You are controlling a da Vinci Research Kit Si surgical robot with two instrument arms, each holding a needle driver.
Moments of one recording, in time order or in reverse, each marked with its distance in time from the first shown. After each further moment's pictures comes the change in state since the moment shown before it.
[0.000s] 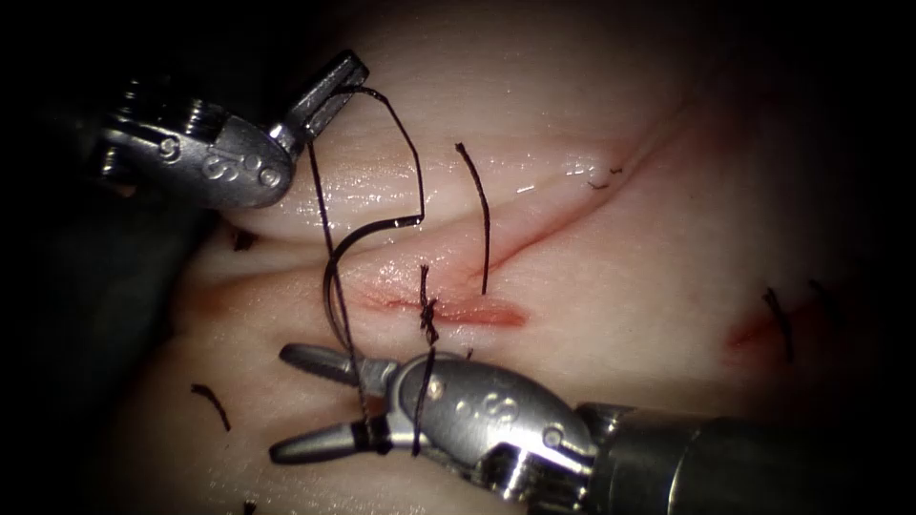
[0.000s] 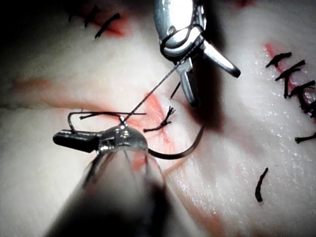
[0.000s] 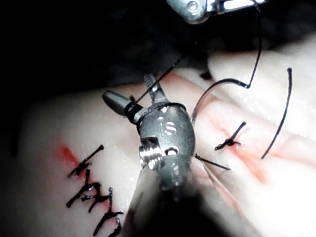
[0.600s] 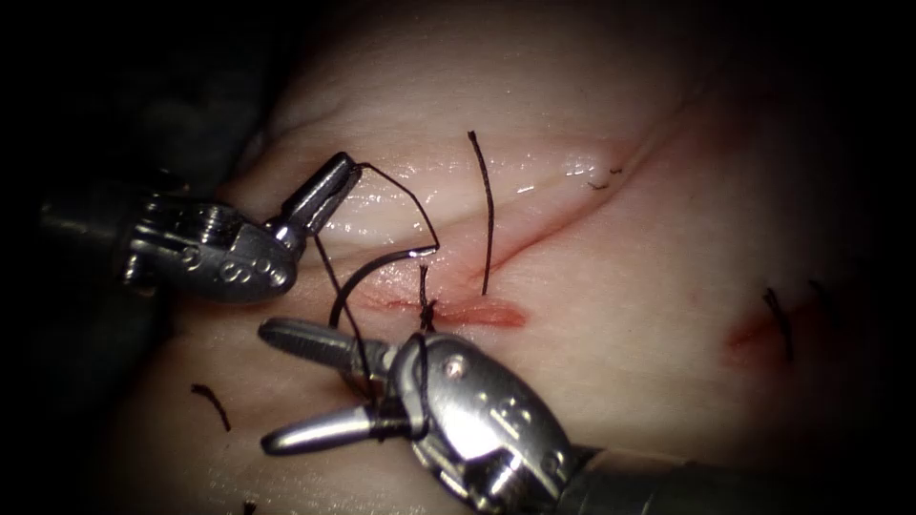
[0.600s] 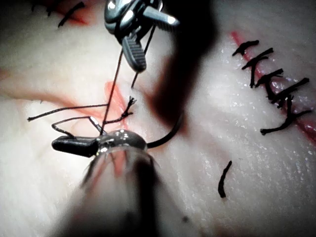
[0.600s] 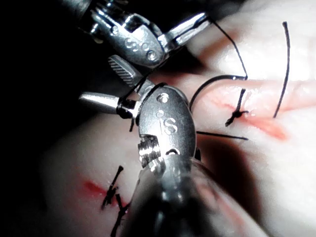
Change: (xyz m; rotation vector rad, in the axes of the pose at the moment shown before) right arm 0.002 0.001 0.000 0.091 0.429 0.088; left arm -0.003 0.006 -0.003 0.066 -0.038 0.049
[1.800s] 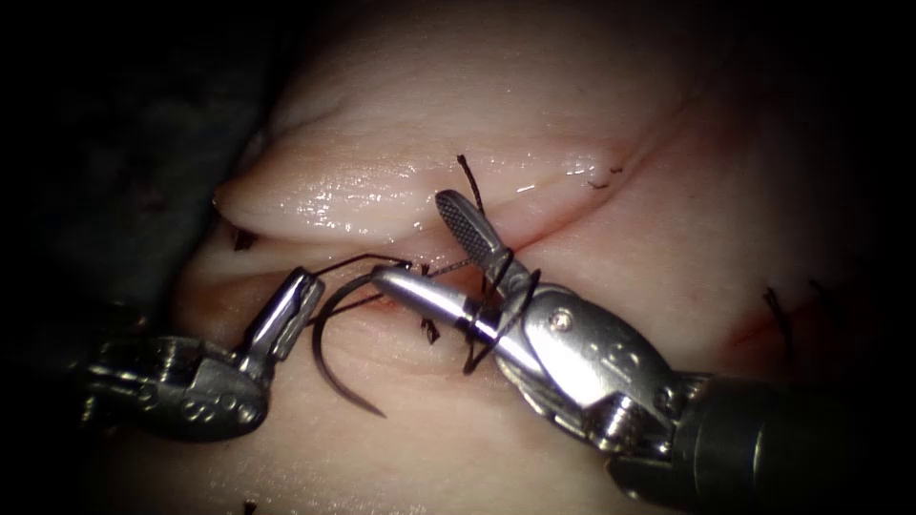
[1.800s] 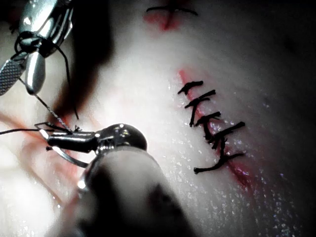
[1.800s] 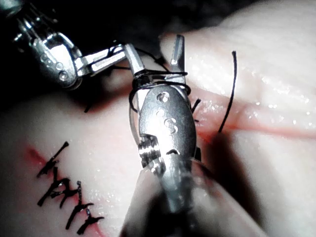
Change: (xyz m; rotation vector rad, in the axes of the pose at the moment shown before) right arm 0.003 0.002 -0.006 -0.754 -0.136 -0.293; left arm 0.007 0.002 -0.008 0.076 -0.033 -0.173
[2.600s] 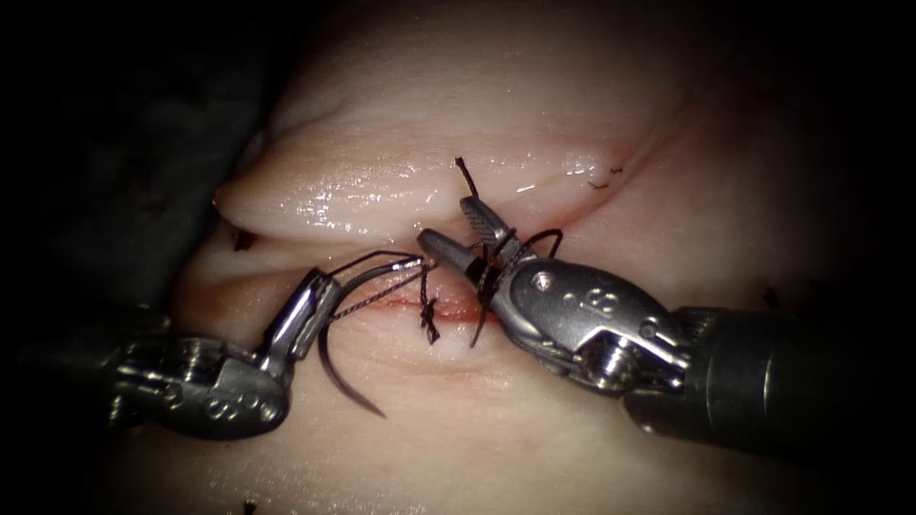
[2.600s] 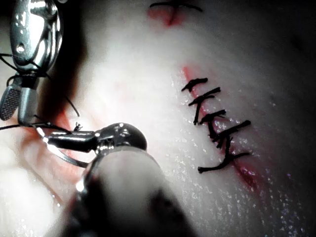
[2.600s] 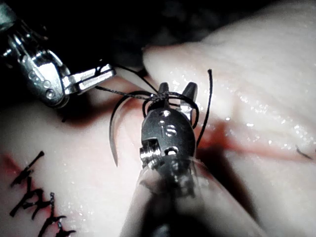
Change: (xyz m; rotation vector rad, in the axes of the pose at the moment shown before) right arm -0.004 0.003 0.002 -0.226 -0.381 -0.077; left arm -0.001 0.002 0.001 0.021 -0.004 -0.017
